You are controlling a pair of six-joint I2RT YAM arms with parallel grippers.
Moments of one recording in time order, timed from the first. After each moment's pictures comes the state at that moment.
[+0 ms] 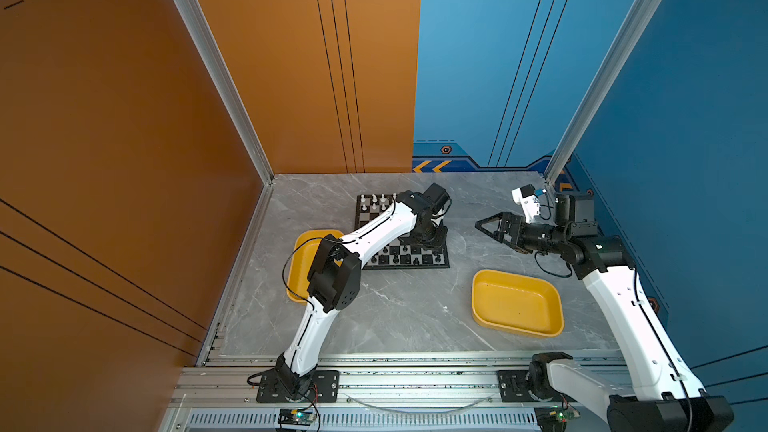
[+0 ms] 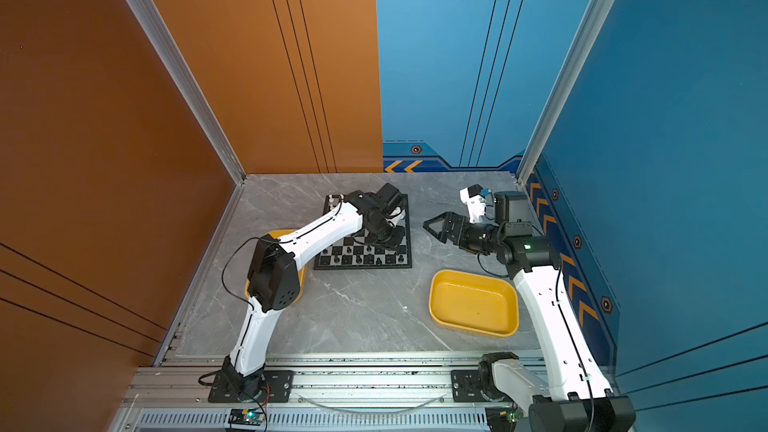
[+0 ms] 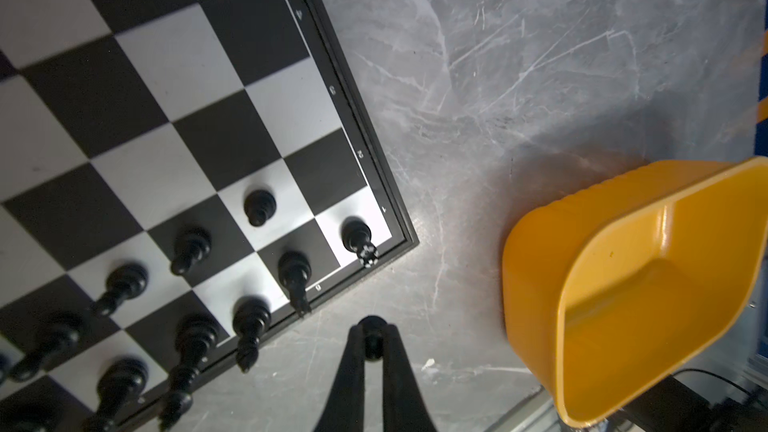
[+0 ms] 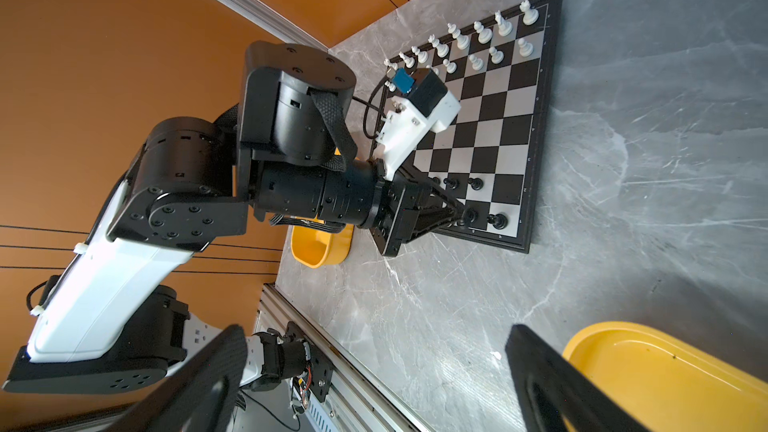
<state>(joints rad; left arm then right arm) -0.73 2.22 2.07 -1.07 0.18 -0.40 0.08 1.09 1.18 -0.79 -0.74 0.45</state>
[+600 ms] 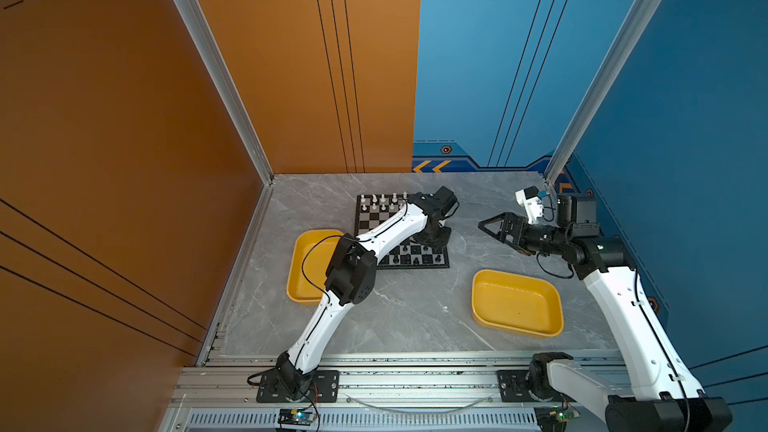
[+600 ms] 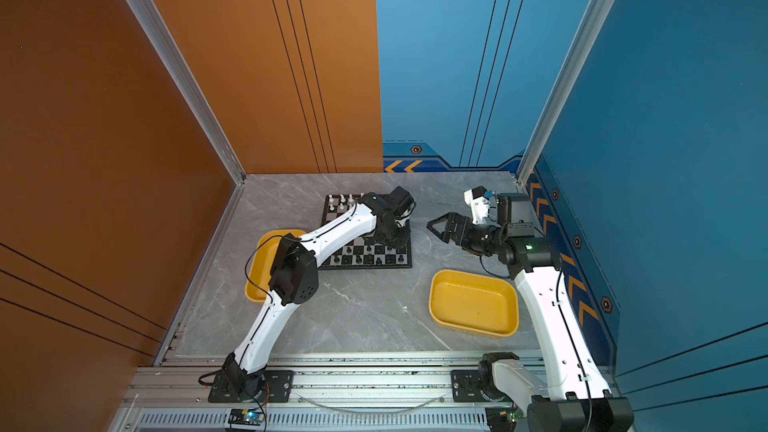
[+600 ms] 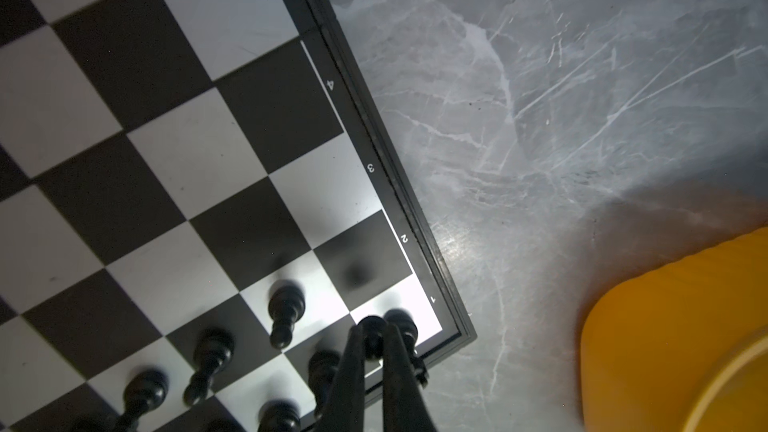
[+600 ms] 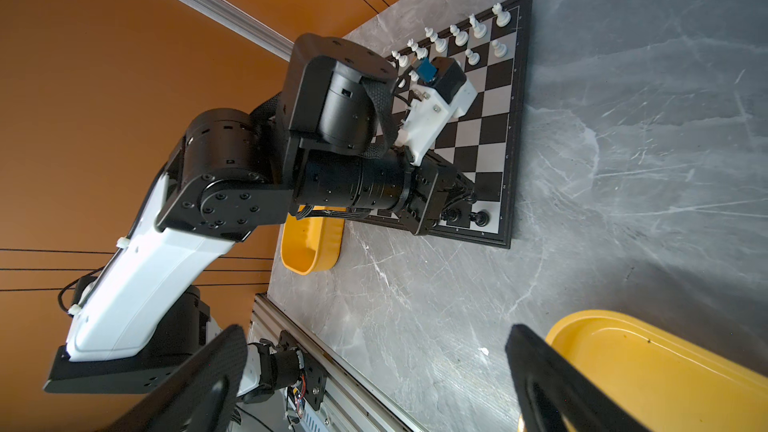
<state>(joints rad) -0.75 2.41 2.25 -1.10 0.09 -0.35 0.04 1.09 1.17 -0.80 -0.72 0.45</state>
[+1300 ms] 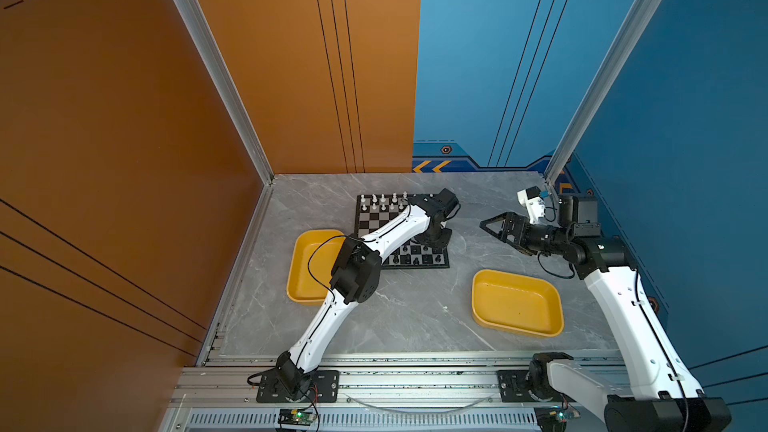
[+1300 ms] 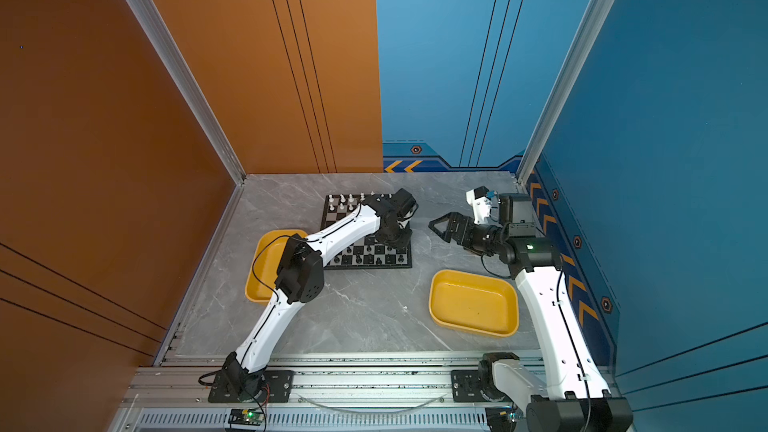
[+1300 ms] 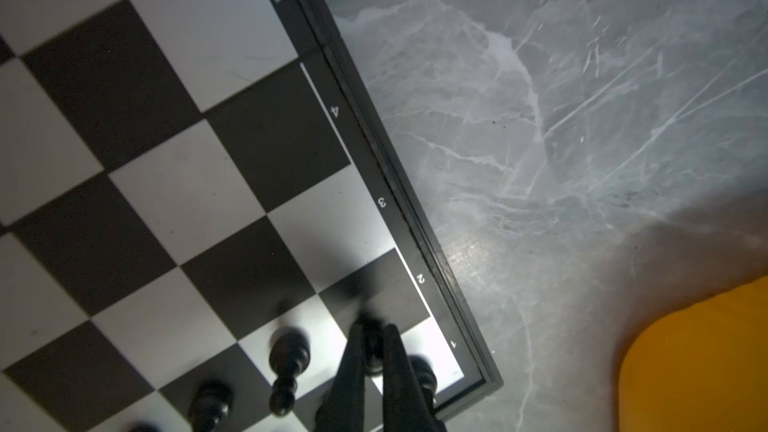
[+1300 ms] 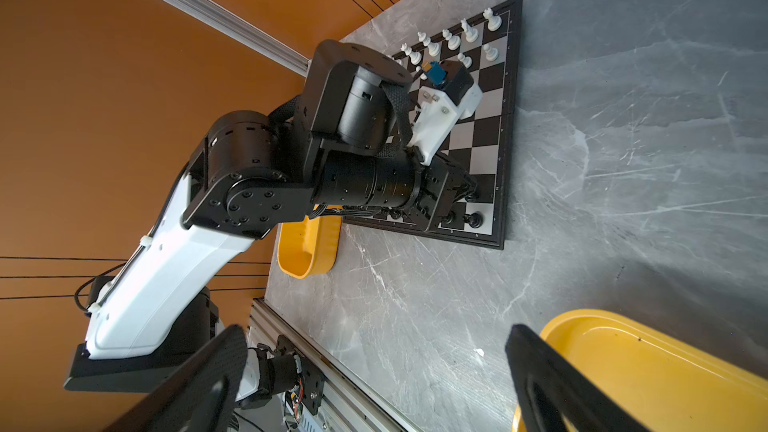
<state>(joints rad) -0.75 2.47 2.31 -1.10 0.06 -0.32 0.03 1.09 1.17 -0.80 -0.71 0.44</state>
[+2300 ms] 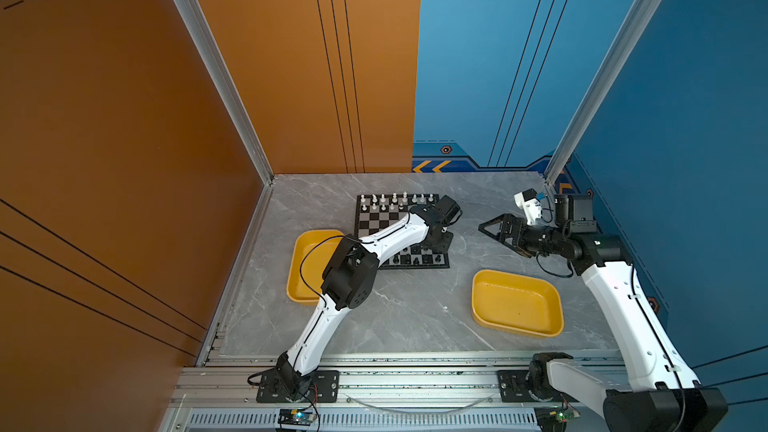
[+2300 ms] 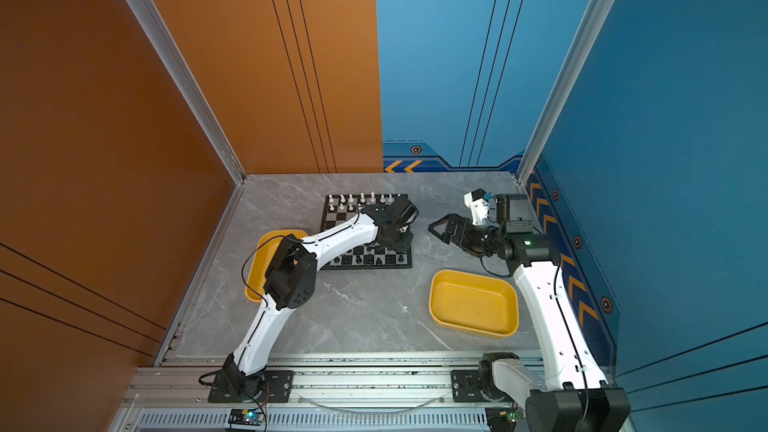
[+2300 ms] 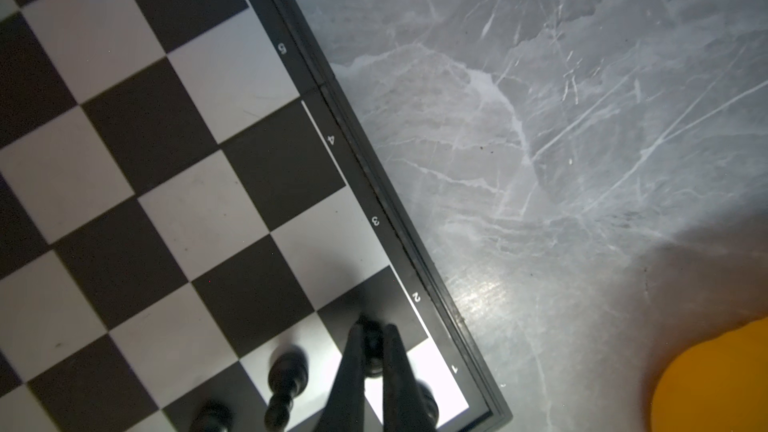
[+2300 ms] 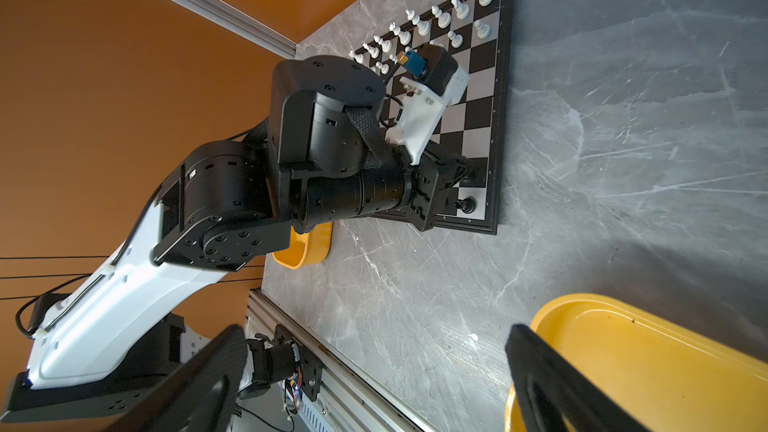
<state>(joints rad) -0.79 2.32 2.01 -0.82 -0.04 -0.32 0.03 1.12 1.18 -0.85 -0.71 0.42</state>
